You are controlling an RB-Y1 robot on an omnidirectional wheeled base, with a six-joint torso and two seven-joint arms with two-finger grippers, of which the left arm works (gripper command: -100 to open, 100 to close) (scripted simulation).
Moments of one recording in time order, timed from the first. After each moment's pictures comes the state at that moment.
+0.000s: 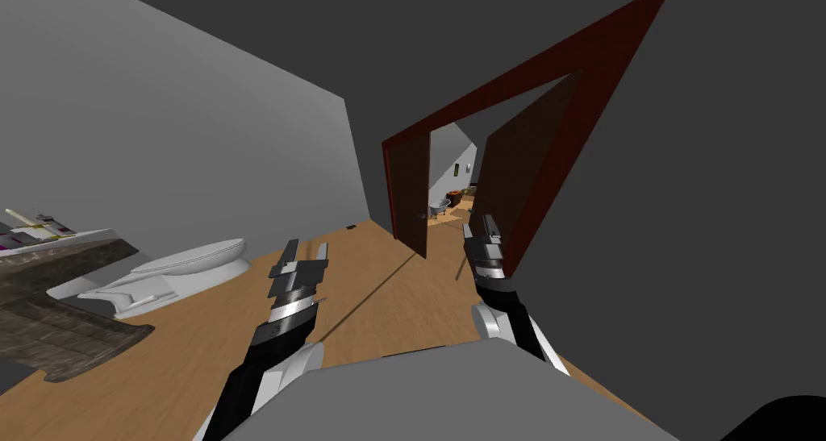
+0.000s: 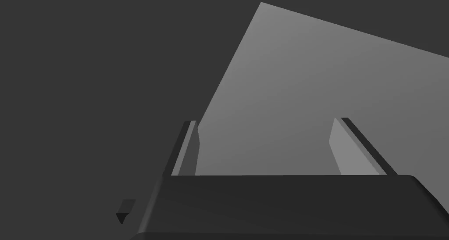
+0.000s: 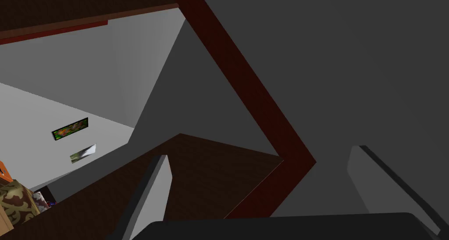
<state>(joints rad) 0.54 0.00 0.05 -2.29 0.10 -0.49 0.17</state>
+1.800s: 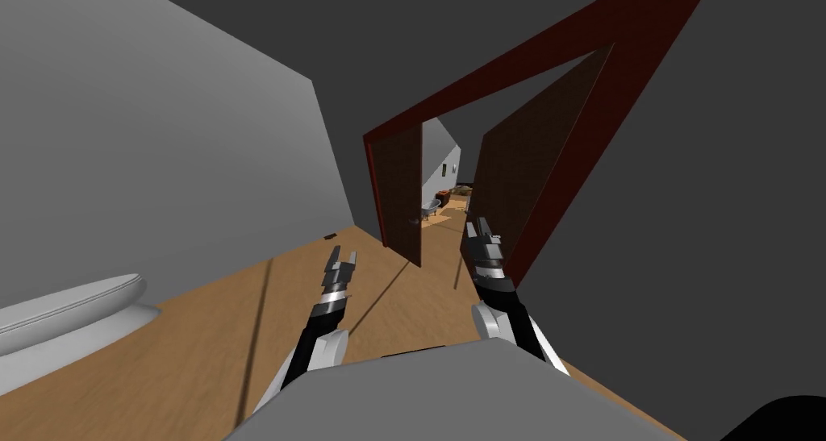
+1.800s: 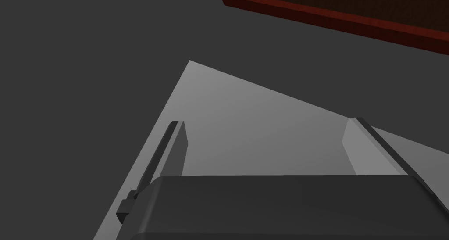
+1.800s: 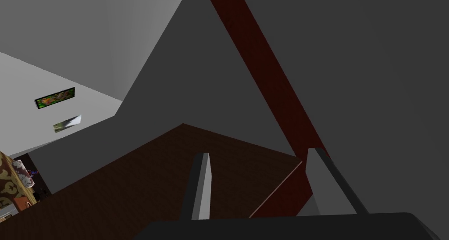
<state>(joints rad) 0.37 0.08 -0.03 -1.90 0.09 -0.56 0.13</state>
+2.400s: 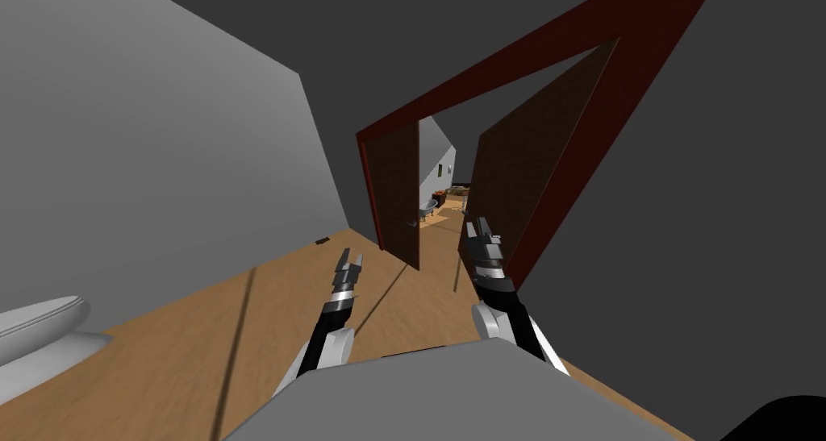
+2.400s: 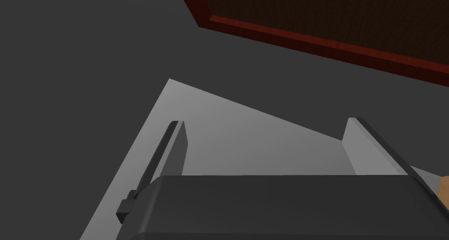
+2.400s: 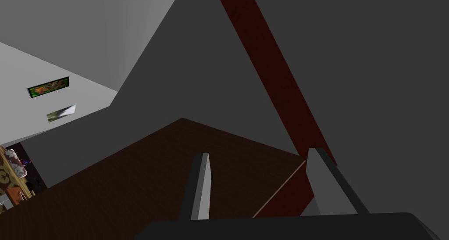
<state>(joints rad) 0.31 0.09 -0.05 -1.76 0.09 -0.59 0.12</state>
